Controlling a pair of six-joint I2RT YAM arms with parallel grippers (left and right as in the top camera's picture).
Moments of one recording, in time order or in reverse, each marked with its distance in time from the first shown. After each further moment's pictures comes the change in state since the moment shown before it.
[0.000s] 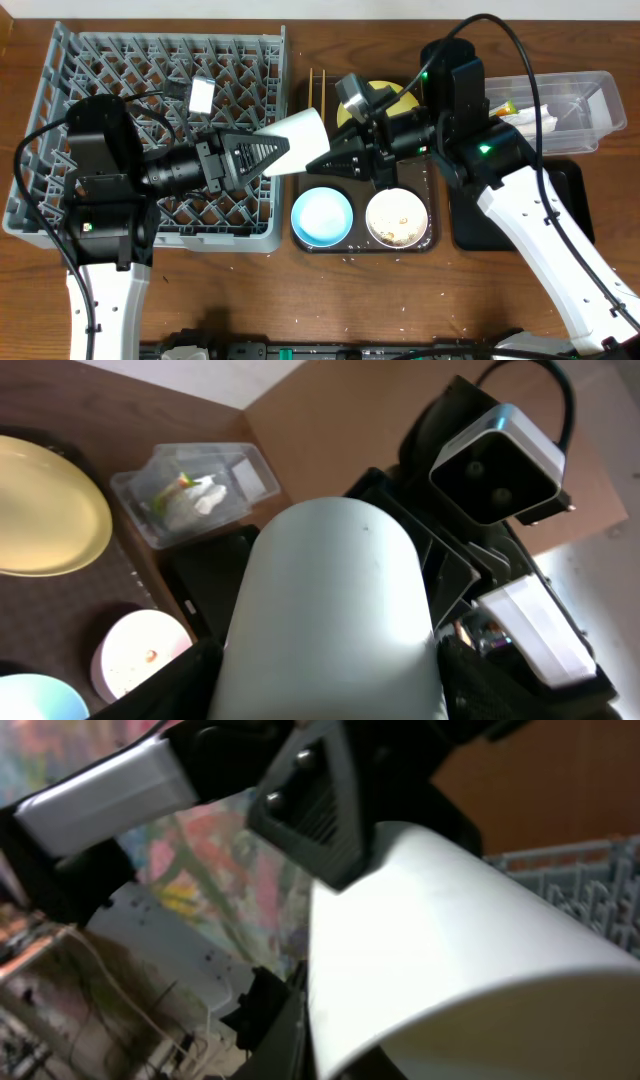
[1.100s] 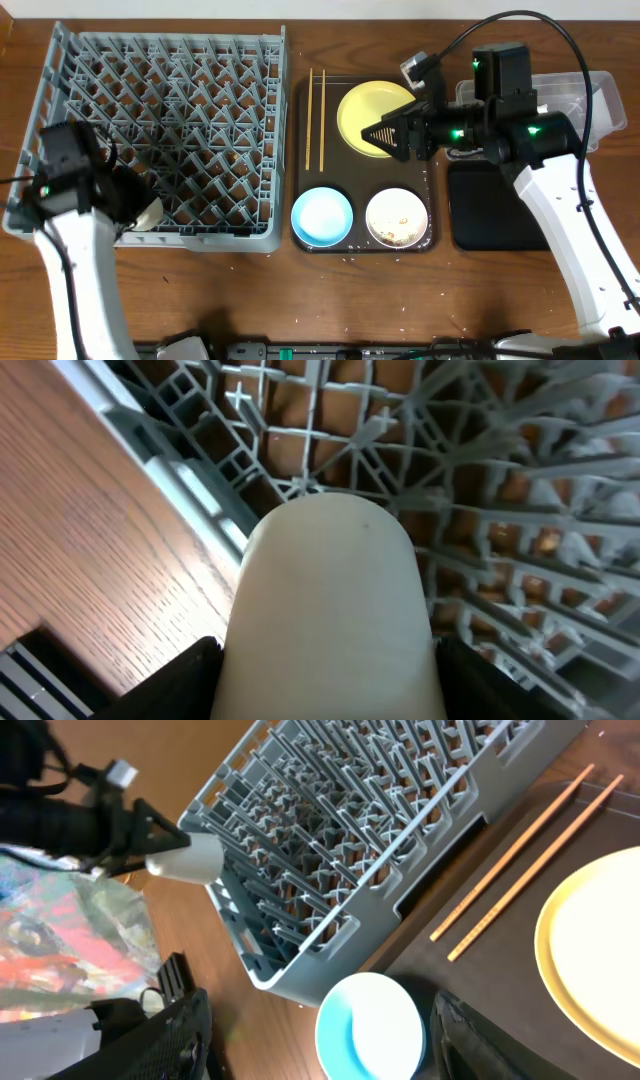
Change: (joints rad) left arm 0.320 0.201 0.021 -0.637 -1.331 0.040; right arm -0.222 0.000 0.000 -0.388 0.472 0.132
